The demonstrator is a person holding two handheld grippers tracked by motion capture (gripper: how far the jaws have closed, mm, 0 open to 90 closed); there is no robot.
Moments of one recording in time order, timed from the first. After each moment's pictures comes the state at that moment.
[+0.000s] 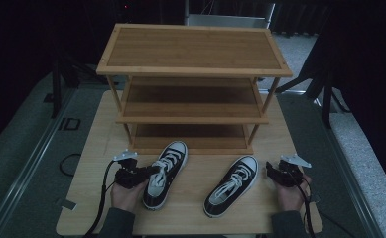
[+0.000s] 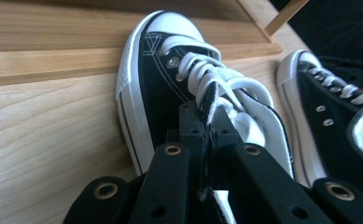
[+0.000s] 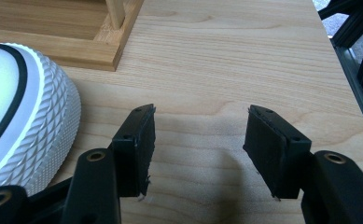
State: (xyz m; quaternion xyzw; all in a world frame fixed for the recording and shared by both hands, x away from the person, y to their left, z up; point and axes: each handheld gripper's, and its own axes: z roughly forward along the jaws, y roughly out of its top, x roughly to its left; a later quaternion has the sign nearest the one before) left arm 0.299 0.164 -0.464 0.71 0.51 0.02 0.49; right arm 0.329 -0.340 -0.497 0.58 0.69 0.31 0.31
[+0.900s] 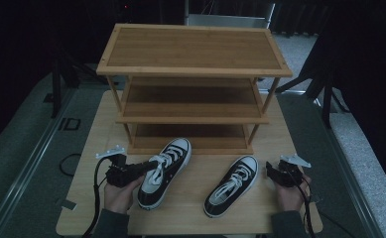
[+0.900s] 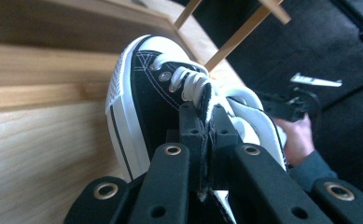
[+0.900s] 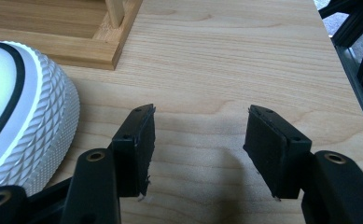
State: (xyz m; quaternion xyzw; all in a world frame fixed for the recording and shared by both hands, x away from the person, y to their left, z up) left arm 0.283 0.179 -0.421 0.66 0.48 -0.03 0.57; right arm 0.329 -0.340 -0.498 0.58 0.69 0.31 0.31
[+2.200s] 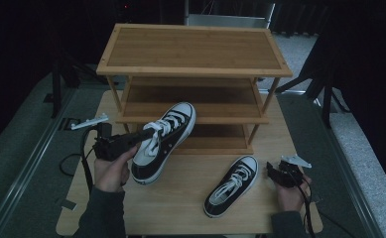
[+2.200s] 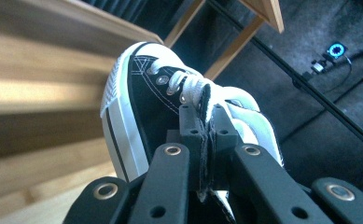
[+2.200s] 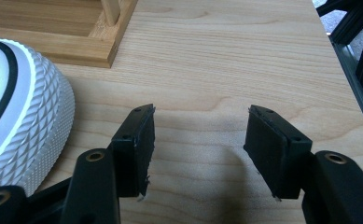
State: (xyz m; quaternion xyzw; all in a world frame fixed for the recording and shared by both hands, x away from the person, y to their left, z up) left arm 0.304 0.183 -0.322 0.62 0.44 -0.02 0.65; right arm 0.328 -0.341 -0.499 0.58 0.68 0.31 0.31
